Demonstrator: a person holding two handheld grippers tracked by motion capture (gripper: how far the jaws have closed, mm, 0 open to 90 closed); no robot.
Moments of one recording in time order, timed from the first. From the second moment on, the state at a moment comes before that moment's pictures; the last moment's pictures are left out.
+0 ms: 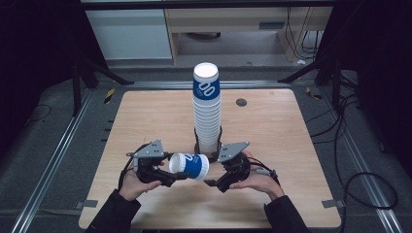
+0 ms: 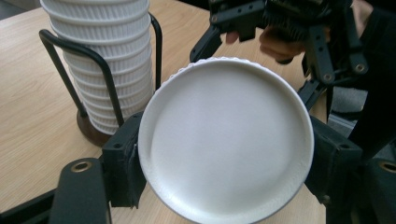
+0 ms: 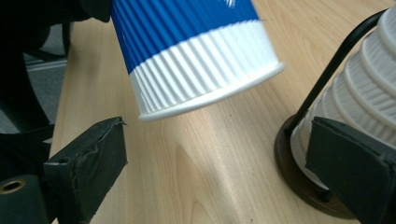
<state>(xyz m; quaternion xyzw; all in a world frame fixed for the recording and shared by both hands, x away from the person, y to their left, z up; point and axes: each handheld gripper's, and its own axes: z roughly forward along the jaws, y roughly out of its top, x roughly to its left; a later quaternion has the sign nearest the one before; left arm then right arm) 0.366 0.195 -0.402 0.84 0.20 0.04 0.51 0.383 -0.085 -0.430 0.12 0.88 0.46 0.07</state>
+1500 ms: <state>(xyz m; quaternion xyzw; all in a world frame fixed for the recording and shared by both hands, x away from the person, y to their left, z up) 0.360 0.182 -0.400 0.84 0.17 0.00 0.52 0.379 -0.079 -0.435 0.08 0.87 0.49 0.02</state>
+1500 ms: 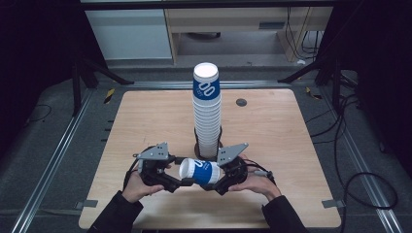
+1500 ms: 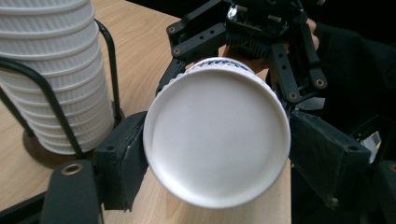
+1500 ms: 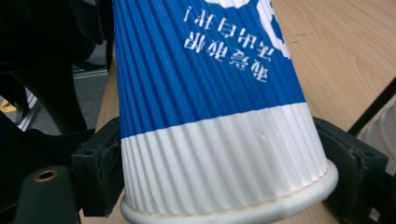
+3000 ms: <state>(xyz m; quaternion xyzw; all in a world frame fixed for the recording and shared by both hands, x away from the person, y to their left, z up) 0.369 0.184 -0.414 0.89 0.17 0.00 0.43 0.377 -0.081 -0.432 0.08 0.88 0.47 0.04</state>
